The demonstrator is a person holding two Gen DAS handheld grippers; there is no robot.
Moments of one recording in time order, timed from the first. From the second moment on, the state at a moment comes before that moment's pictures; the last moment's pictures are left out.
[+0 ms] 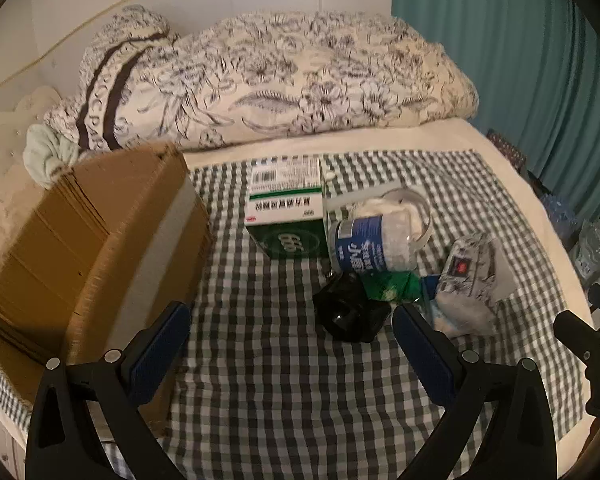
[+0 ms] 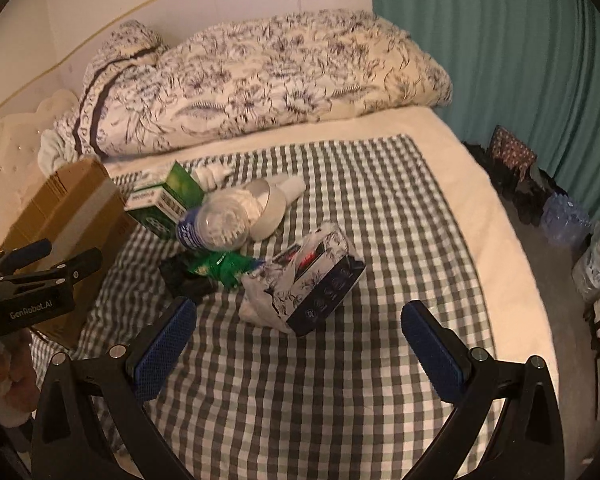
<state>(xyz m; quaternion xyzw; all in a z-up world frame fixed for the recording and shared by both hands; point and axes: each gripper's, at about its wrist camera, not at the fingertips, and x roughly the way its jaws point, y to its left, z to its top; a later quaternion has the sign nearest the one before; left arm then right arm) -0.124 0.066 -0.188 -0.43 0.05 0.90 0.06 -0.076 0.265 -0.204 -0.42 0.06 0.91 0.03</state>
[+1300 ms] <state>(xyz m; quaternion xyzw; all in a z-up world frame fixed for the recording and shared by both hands) -0.184 0.111 -0.294 -0.52 -0.02 0.84 0.16 -0.162 0.282 -0.290 -0.47 0.07 0.88 0.05</state>
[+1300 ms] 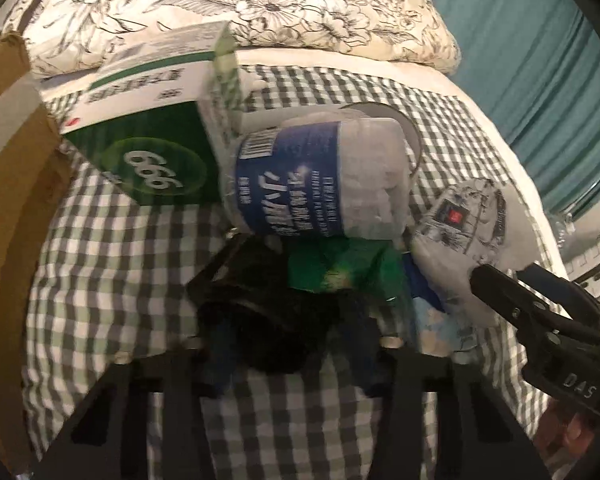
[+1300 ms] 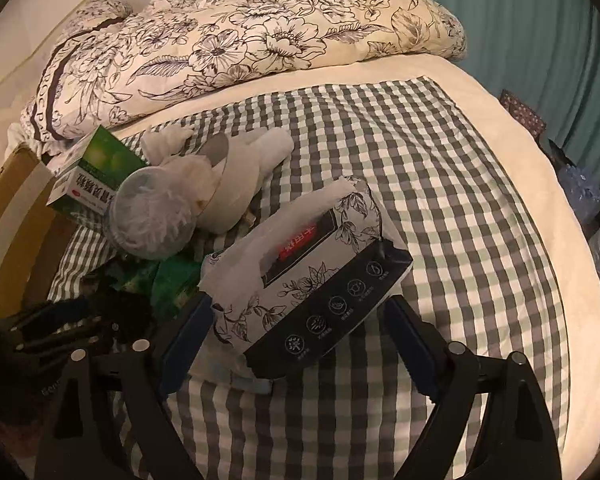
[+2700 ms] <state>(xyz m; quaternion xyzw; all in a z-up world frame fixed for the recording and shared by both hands) -0.116 0.063 -0.165 -0.41 -0.02 0.90 0.14 -0.095 0.257 -0.185 -0.39 0.07 0.92 0.03</state>
